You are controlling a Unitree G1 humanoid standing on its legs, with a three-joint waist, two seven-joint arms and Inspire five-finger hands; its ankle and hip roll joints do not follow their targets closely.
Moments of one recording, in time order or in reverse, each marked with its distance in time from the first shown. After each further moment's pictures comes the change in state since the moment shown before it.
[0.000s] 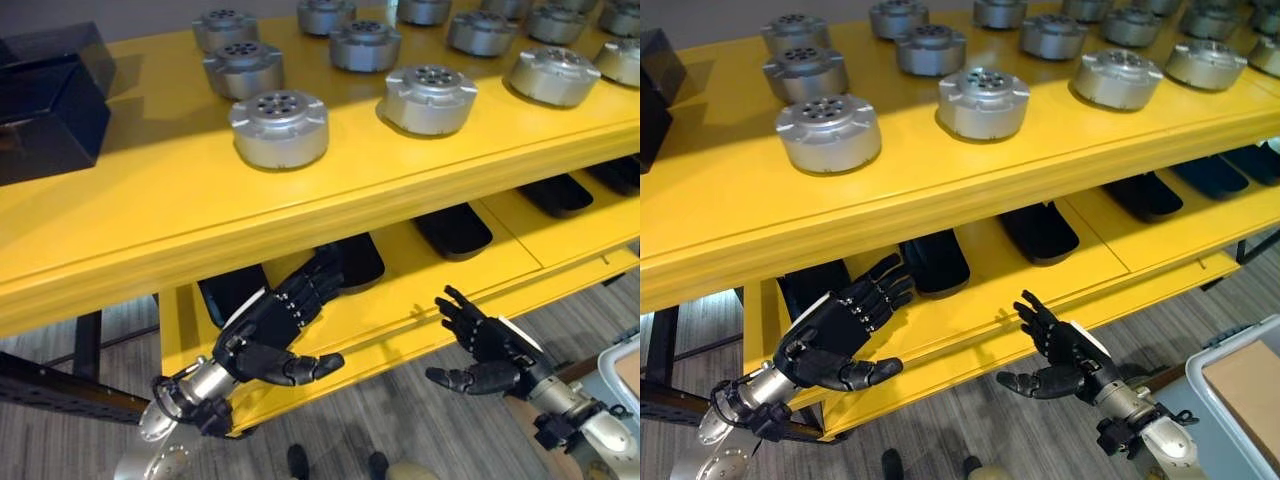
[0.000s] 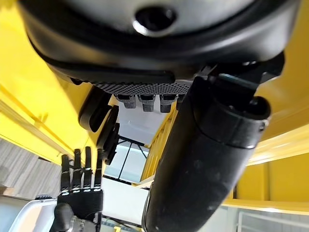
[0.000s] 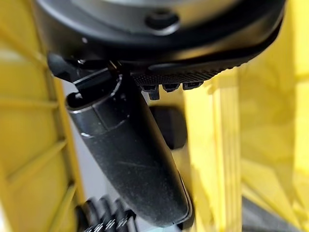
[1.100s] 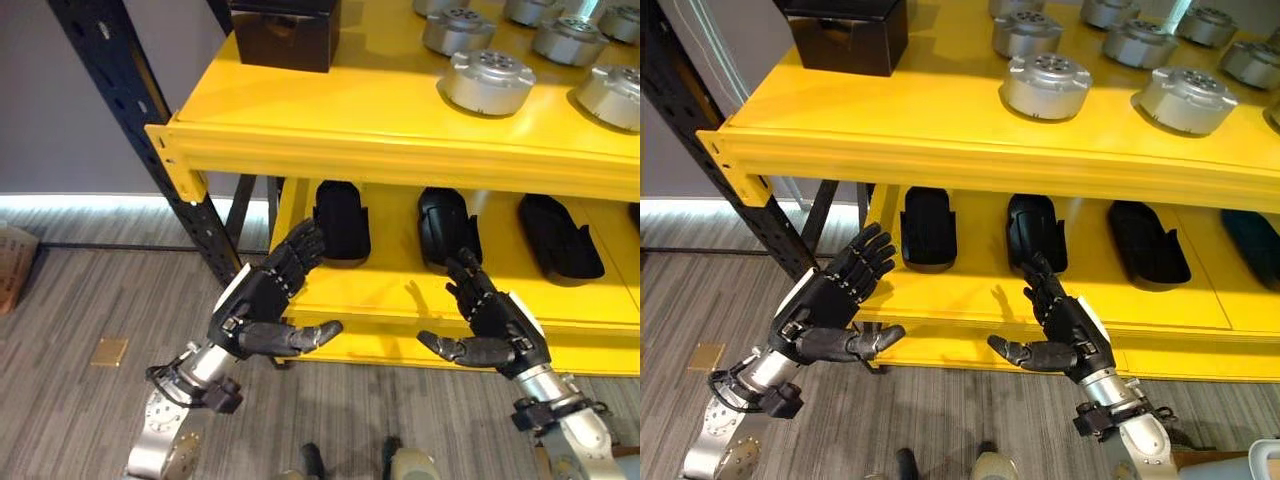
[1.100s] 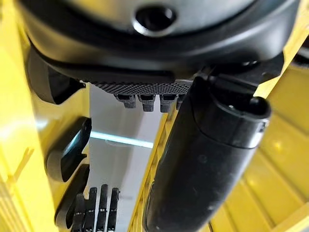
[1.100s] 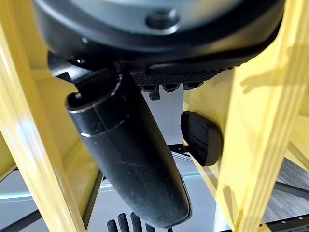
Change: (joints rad) left arm -0.062 -0.042 0.016 0.037 0.167 -0.146 0.176; right arm -0.028 0.163 0.005 -0.047 -0.084 -0.148 -0.225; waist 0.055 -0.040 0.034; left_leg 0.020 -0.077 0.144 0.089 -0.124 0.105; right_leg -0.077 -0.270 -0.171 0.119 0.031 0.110
